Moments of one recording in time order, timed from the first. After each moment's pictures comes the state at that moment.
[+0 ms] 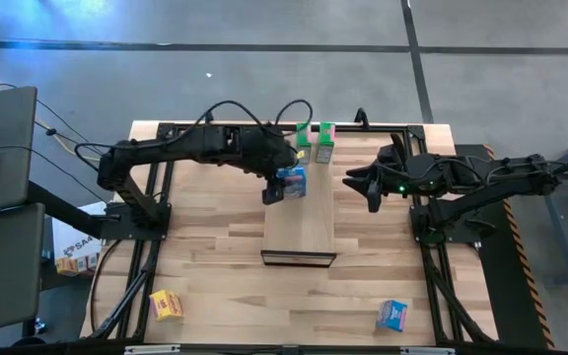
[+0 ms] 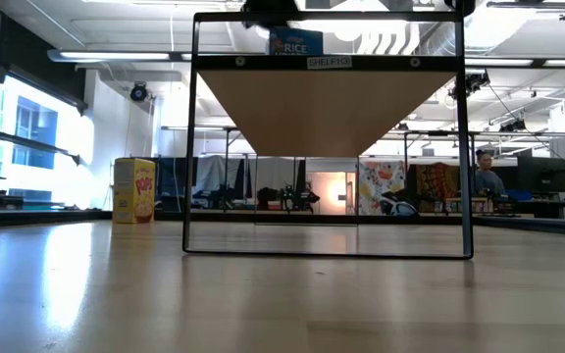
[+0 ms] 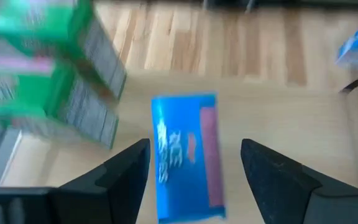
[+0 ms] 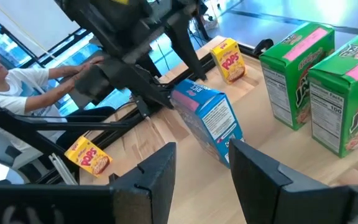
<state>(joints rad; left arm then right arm) 0.11 1.69 1.80 -0.92 -0.04 0.04 0.16 0.94 1.06 -0.49 0.38 0.65</state>
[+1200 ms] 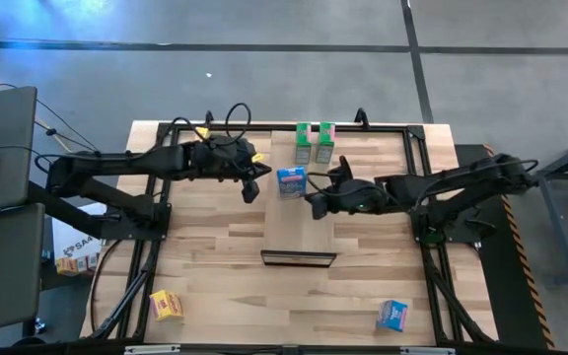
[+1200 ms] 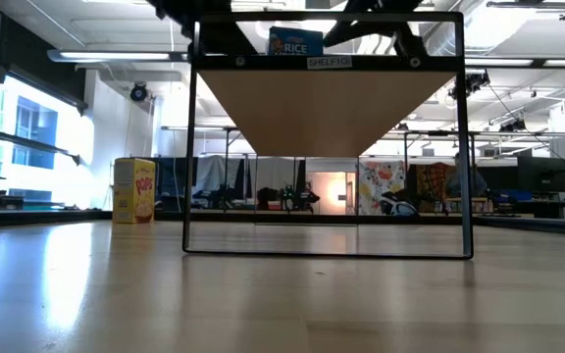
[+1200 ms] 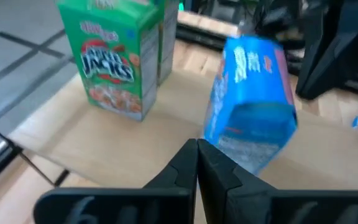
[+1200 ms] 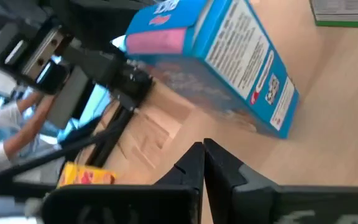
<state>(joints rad) 0.15 1.26 1.05 -0.30 -0.12 -0.17 0.16 1.35 1.06 -0.26 0.40 1.10</state>
